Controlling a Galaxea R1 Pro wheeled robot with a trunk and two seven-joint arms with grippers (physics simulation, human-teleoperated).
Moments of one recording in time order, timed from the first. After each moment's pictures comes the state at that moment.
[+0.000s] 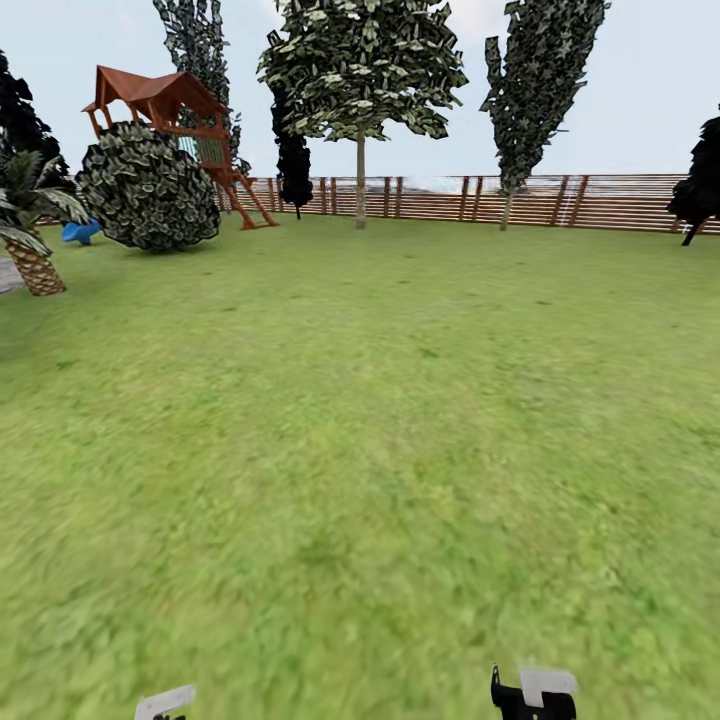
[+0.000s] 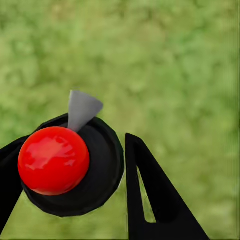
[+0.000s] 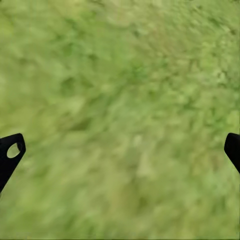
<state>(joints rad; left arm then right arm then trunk) -0.38 0.13 -0.10 -0.09 0.35 -0.32 0.02 -0.42 -0.01 -0.17 -0.03 0.29 -0.57 -0.36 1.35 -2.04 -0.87</state>
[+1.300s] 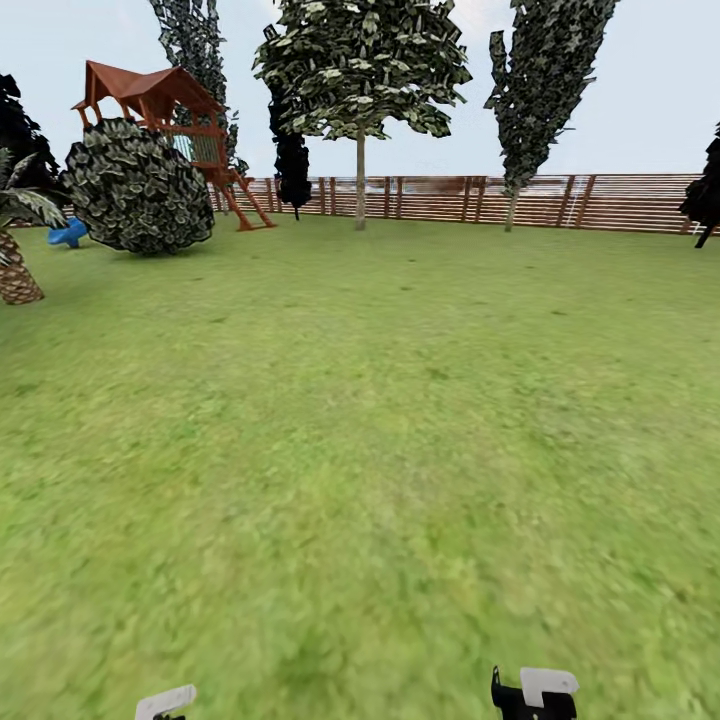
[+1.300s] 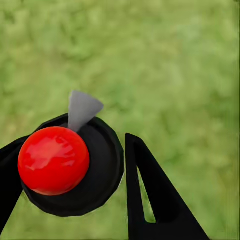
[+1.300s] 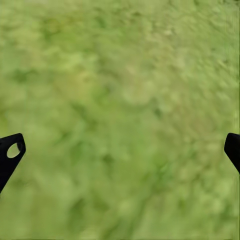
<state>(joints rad) -0.38 0.13 -0.10 -0.10 0.35 -0.32 0.02 -0.42 -0.01 -0.17 -0.03 0.29 -0.57 -0.36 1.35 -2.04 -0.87</state>
